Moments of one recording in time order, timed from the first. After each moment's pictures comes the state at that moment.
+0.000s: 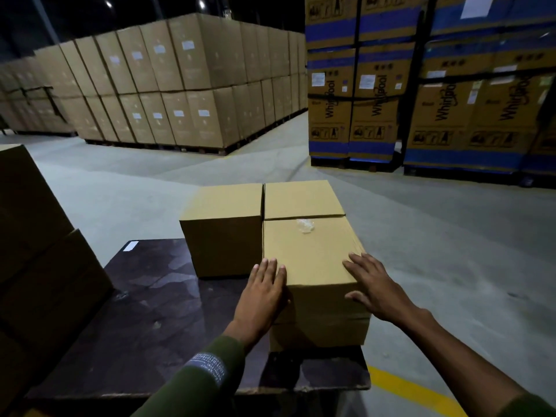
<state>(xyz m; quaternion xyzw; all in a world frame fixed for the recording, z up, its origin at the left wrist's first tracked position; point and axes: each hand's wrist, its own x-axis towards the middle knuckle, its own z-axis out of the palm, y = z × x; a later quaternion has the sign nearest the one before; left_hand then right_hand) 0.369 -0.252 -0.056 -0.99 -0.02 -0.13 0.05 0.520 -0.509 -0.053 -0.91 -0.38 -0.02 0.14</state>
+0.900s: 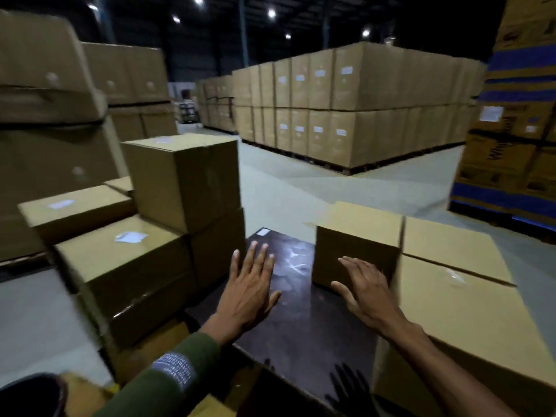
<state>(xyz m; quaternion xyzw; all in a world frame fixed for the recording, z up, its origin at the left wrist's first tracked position) 0.154 -0.103 0.010 -0.92 -0.31 -0.16 0.18 0.392 -0.254 0.008 -0.75 -0.59 -0.12 0.25</state>
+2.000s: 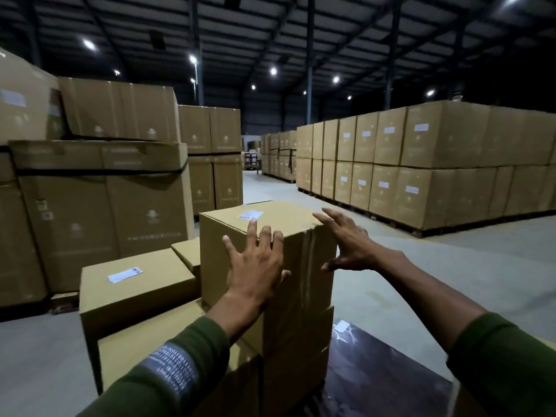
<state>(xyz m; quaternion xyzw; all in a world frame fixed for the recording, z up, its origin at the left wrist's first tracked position) 0.107 0.190 0.192 -0.83 -0.48 -0.20 0.22 0.370 0.215 0.208 -0.61 -0.77 -0.11 0.16</state>
